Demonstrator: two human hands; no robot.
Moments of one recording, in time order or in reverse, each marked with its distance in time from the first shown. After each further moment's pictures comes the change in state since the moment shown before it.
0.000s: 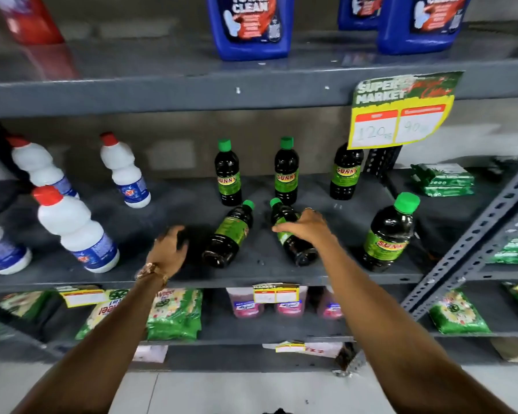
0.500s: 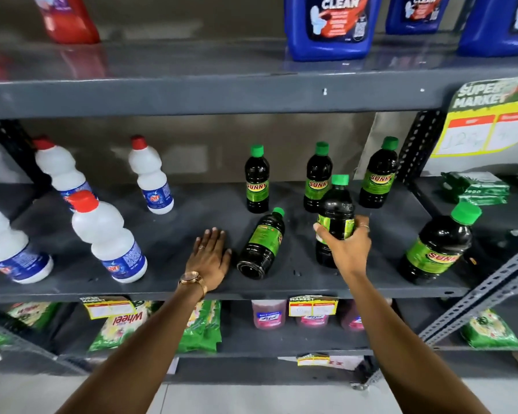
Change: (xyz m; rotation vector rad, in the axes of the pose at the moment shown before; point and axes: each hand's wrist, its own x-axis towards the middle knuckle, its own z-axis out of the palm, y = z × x) left_hand 0.020 -0.020 0.031 0.317 -0.133 0.228; right_hand -0.018 0.011 0.044 0.667 0.597 -0.194
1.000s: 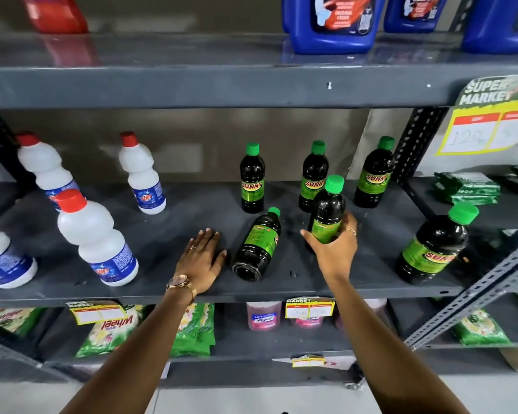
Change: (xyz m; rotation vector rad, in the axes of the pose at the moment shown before) left_hand 0.002 -0.014 0.002 -0.082 0.074 0.054; right_hand -0.004 0.013 0.028 -0.030 0.042 -0.067
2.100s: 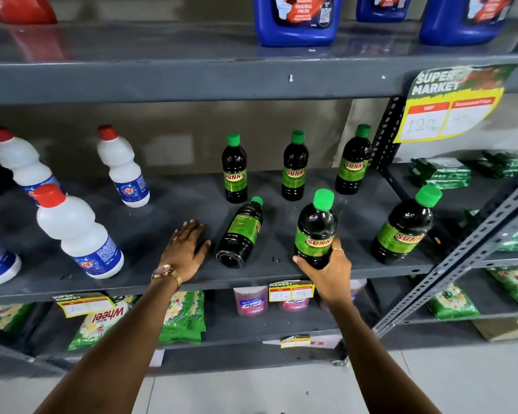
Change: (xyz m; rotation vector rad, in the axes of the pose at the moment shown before) left_hand 0.000 -0.003 -0.002 -0.053 -0.007 -0.010; right_hand -0.049 0.029 -0.056 -0.183 -0.198 -0.021
